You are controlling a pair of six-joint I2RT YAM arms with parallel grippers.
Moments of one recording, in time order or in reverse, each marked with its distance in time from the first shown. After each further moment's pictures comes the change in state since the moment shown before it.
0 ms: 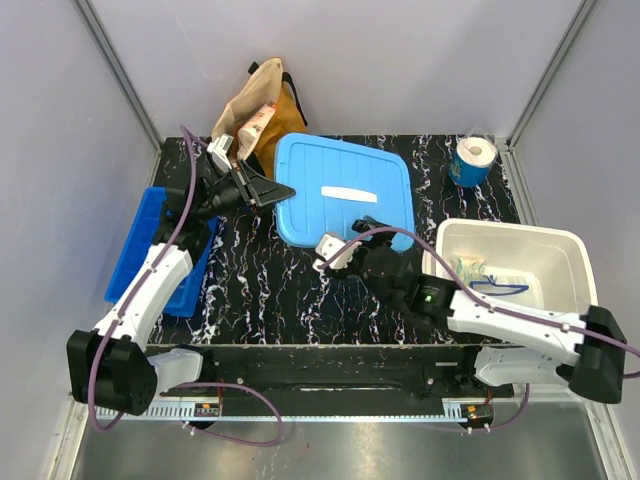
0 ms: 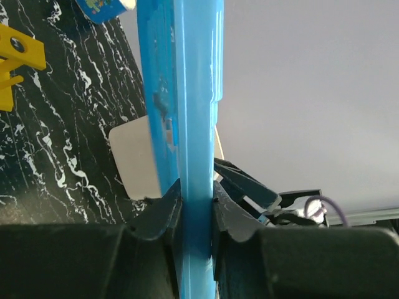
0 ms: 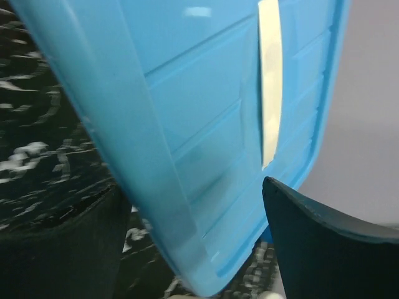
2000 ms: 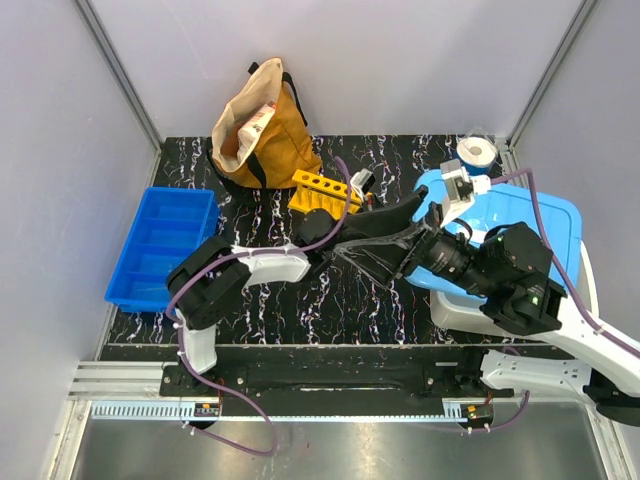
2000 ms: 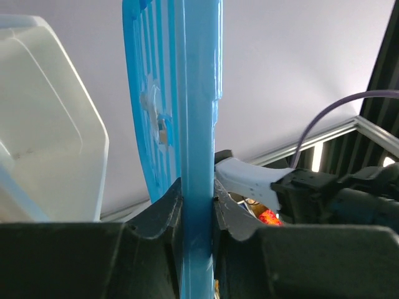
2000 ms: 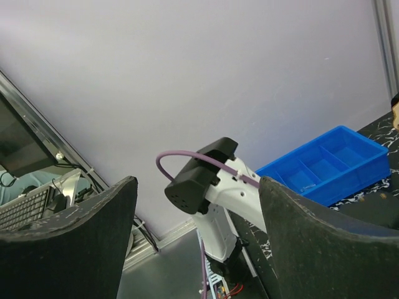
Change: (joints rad) left arm -0.682 0.678 0.132 1.005 -0.321 -0.466; right arm 0.000 -0.295 0.409 -0.149 -0.724 1.347
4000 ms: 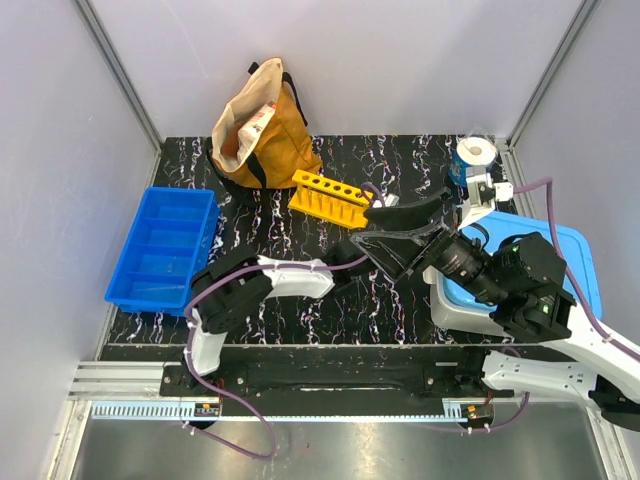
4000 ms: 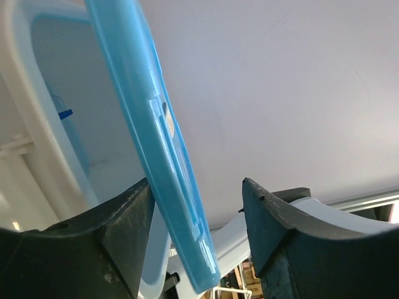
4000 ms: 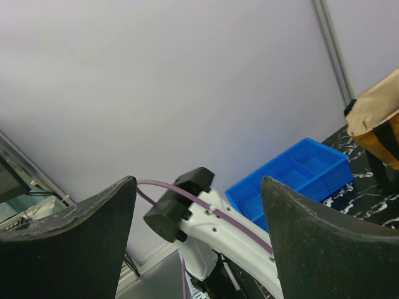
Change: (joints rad) left arm -0.187 0.137 0.106 -0.234 -0.324 0.212; right arm 0.000 -0.066 -0.053 0.030 0.126 -0.017
